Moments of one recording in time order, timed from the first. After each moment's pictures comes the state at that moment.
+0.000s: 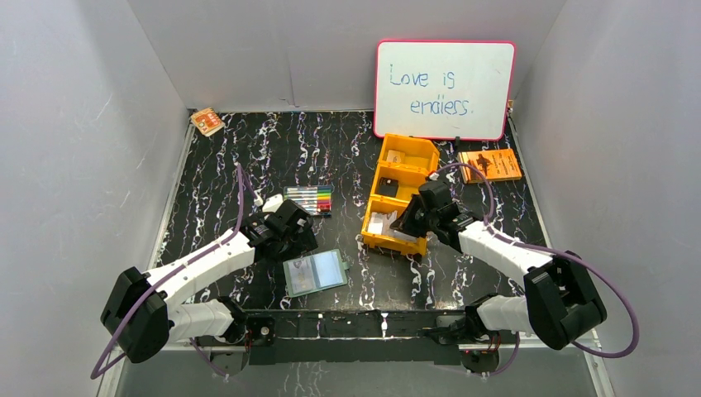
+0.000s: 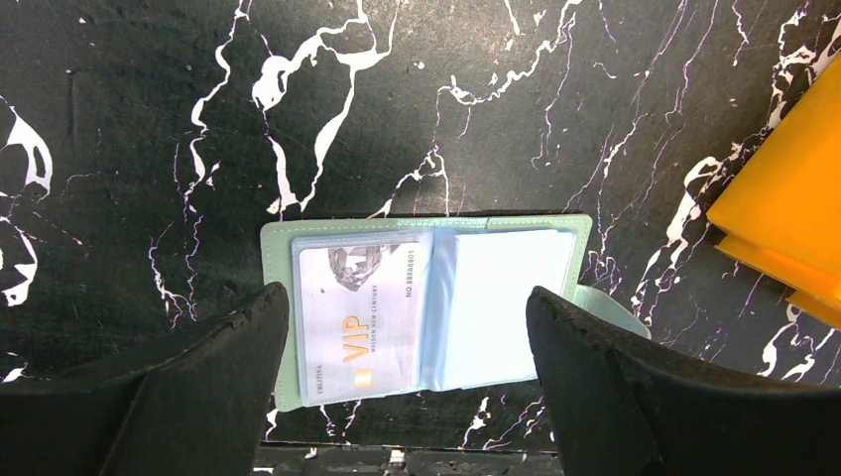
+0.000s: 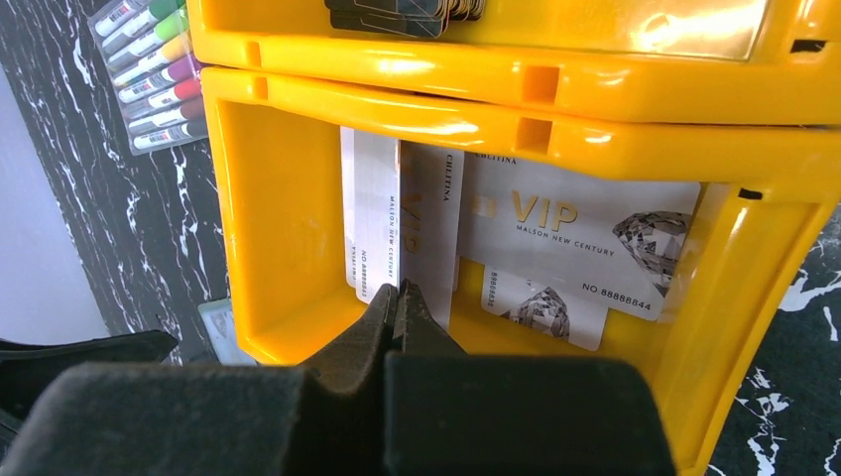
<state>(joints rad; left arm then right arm) -0.74 1.17 0.74 -0.73 -0.28 -1.04 0.53 1.26 0.62 -0.15 -0.12 0.88</state>
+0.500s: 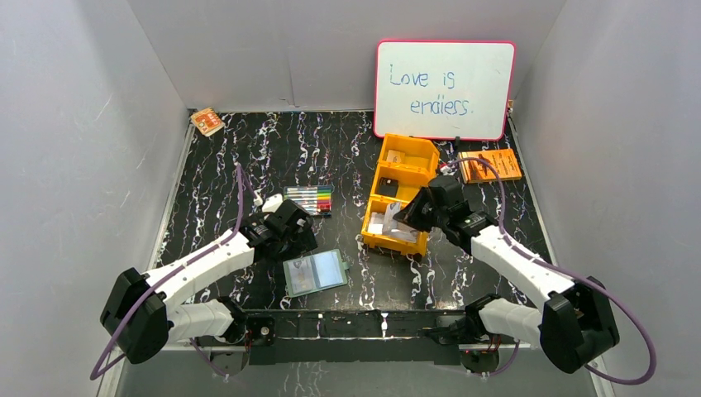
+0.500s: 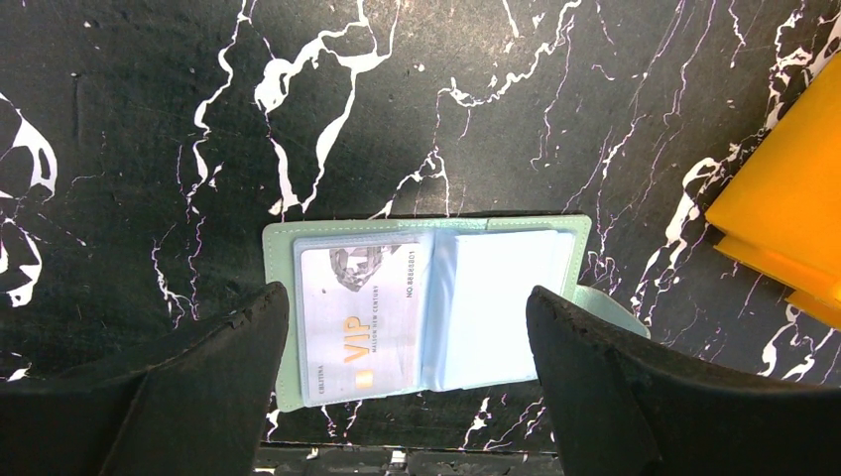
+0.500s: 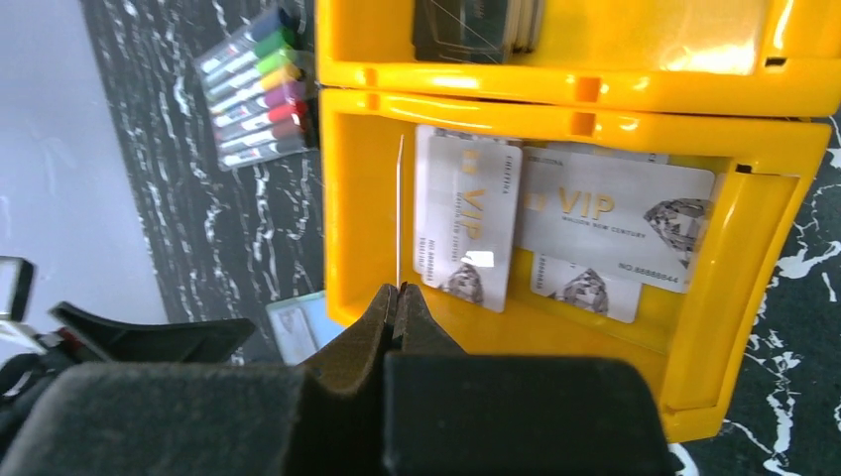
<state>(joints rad) -0.74 1.17 0.74 -0.73 -0.28 -1.04 0.52 1.13 0.65 -0.23 -0.11 0.92</state>
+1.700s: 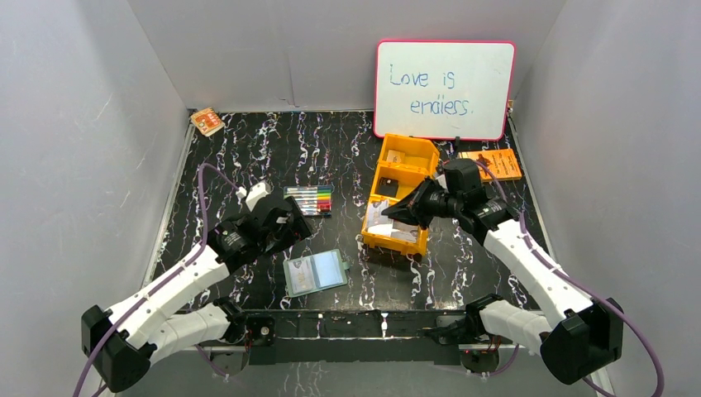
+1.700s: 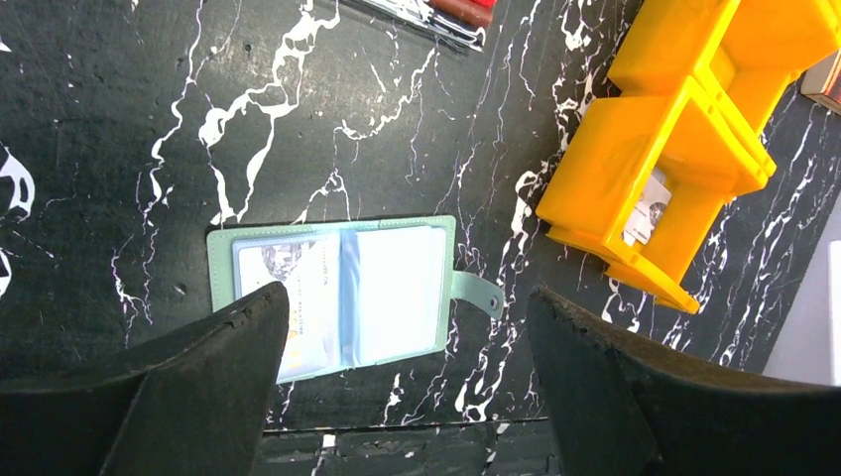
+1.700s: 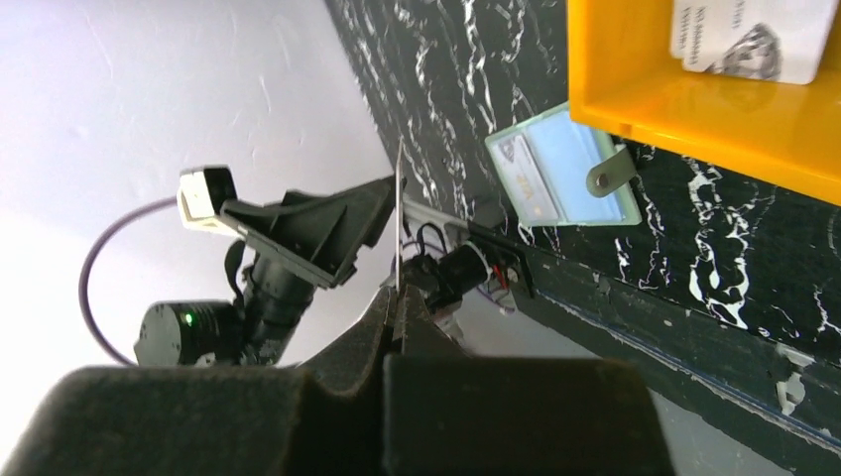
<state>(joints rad) -0.74 0.95 0.82 -0.76 -0.31 -1.06 0.45 1.06 0.89 -0.51 -0.54 1.29</state>
